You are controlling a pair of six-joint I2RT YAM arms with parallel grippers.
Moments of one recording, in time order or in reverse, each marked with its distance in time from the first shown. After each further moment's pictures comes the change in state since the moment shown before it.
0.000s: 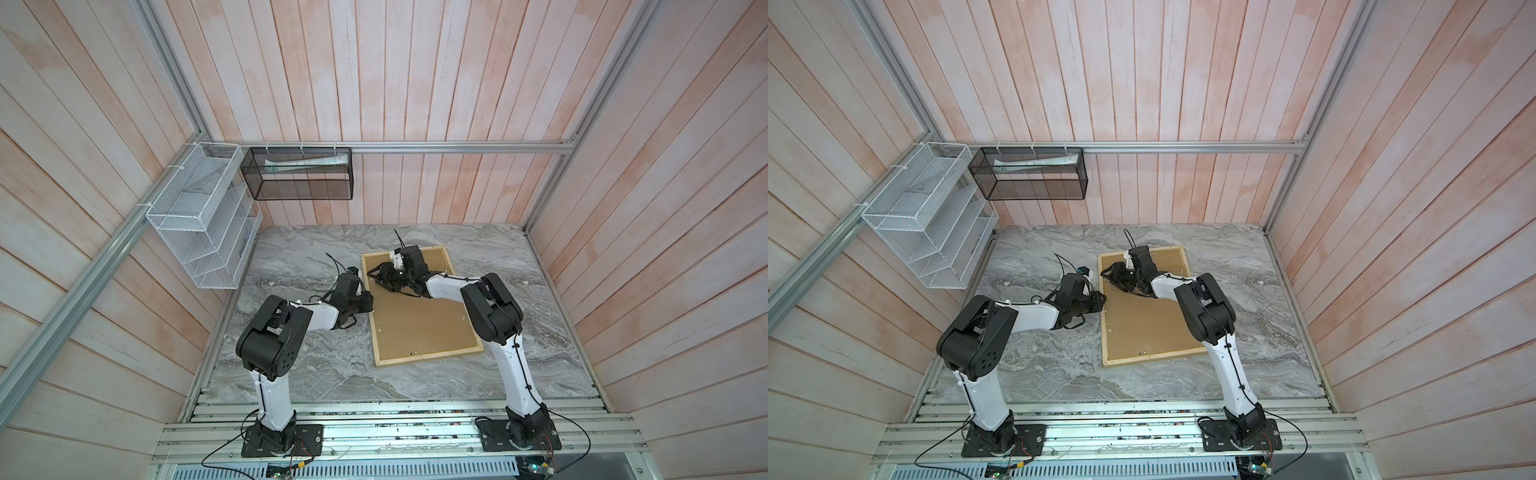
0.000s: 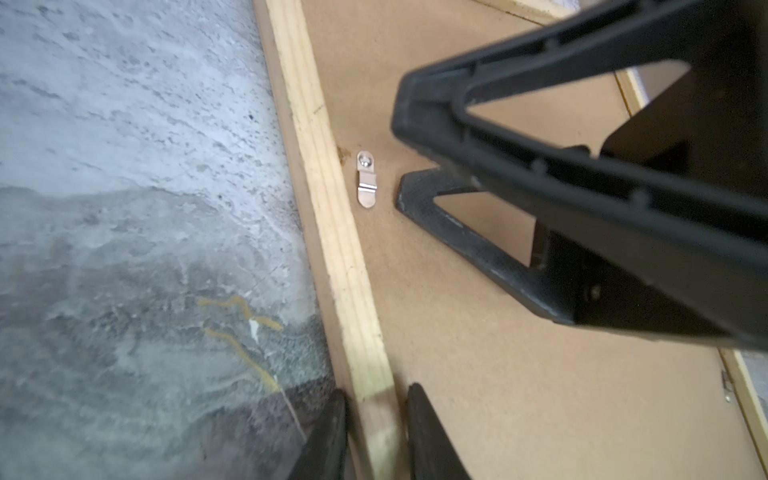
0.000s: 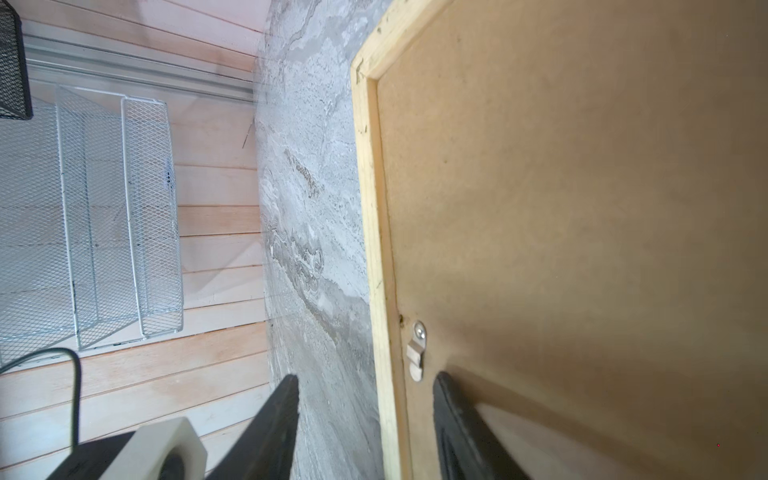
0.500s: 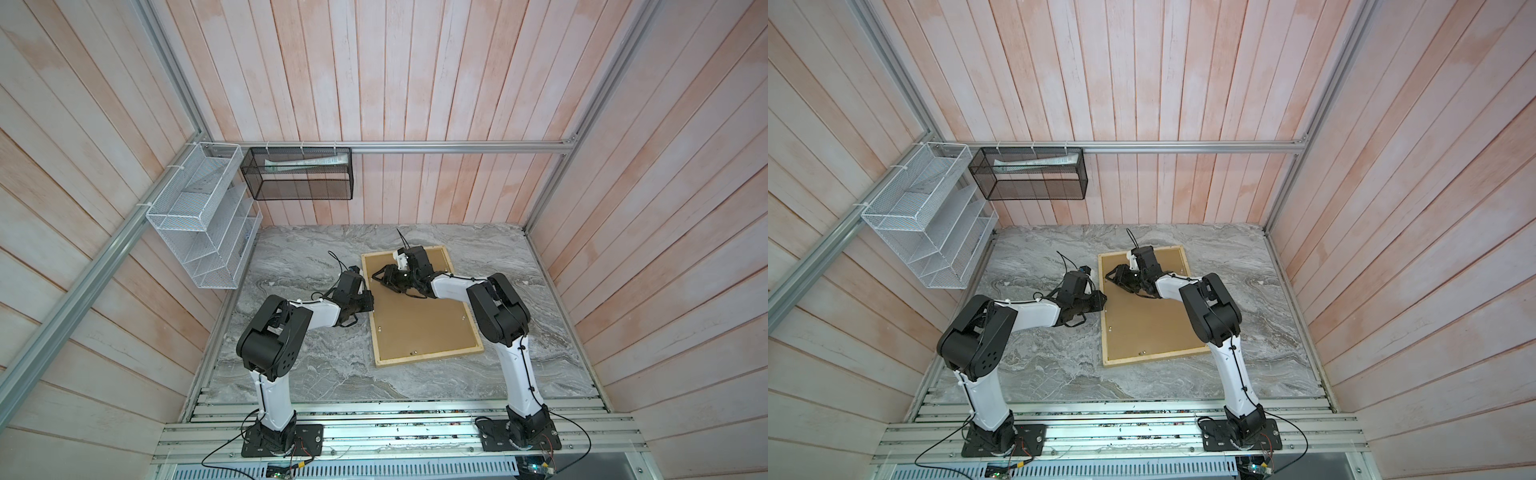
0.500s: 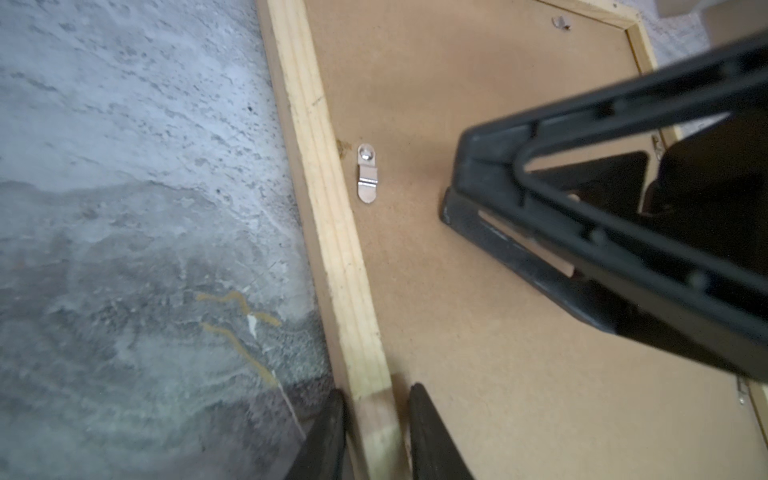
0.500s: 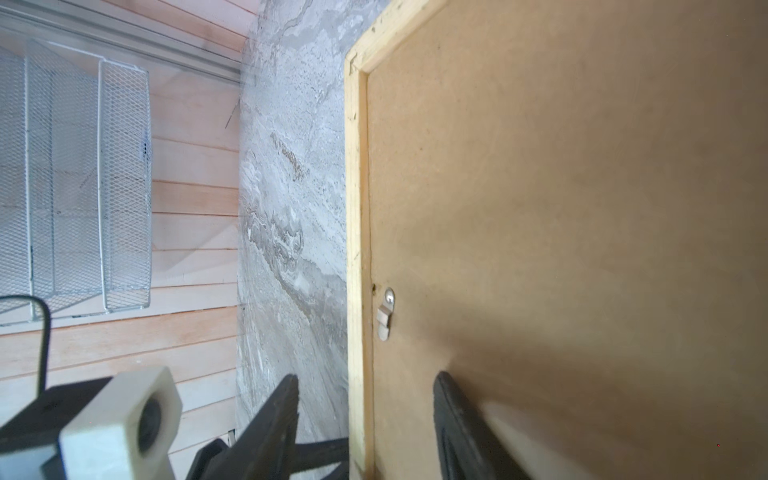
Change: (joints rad) left arm -0.009 0.000 0.039 -0.079 -0.021 0.000; right arm -0.016 -0.054 -0.053 -0.052 0.006 -0.133
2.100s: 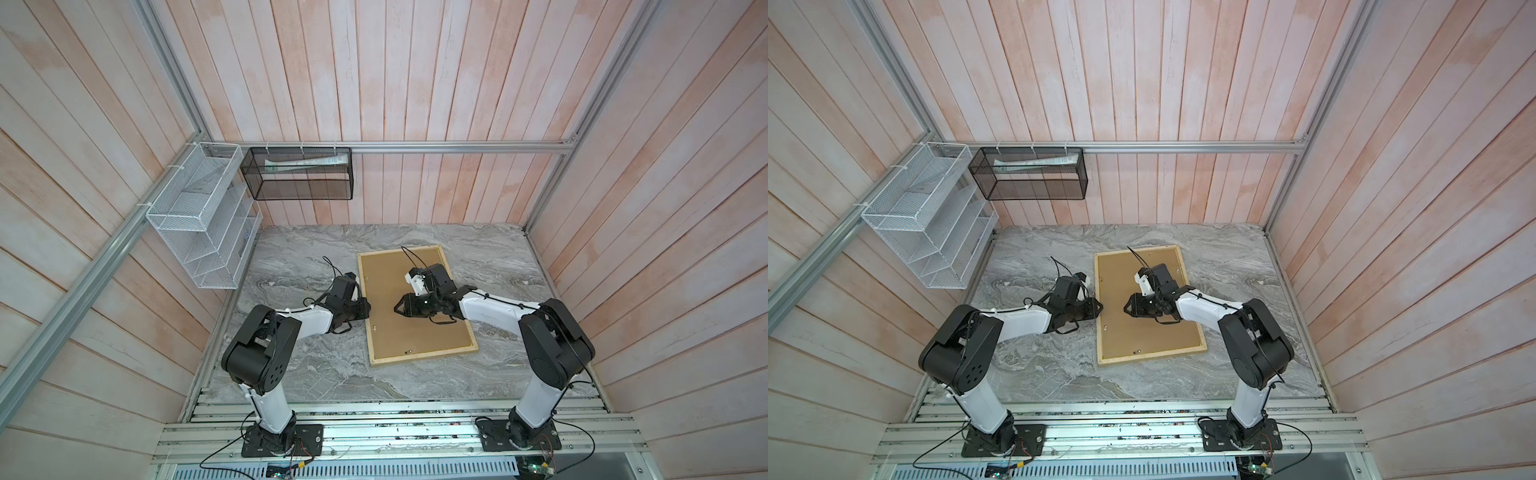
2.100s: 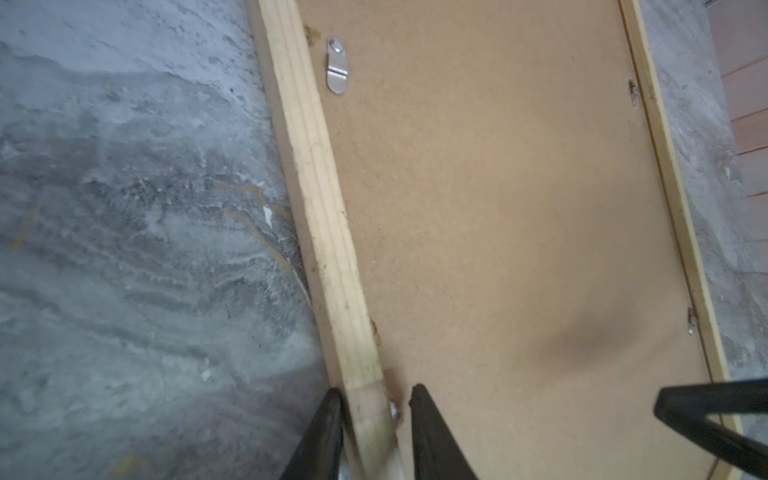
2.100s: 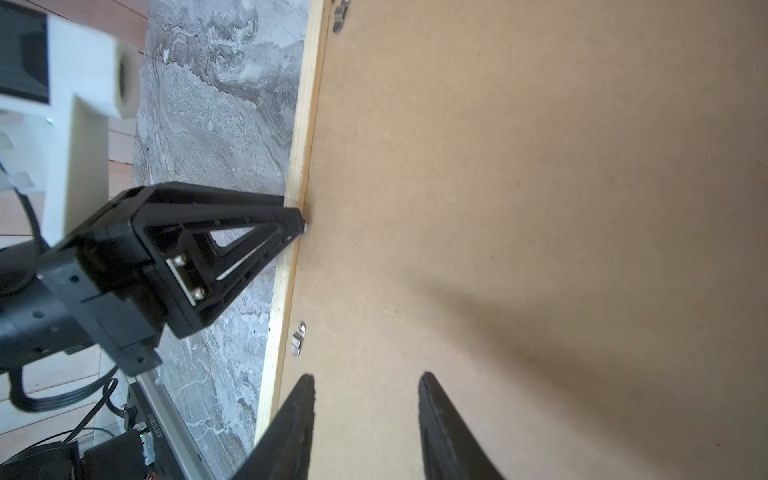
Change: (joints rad) left arm 0.013 -0.121 -0.100 -0.075 0.072 0.000; right arm 0.046 -0.496 -0.420 -0.347 0.132 -0.418
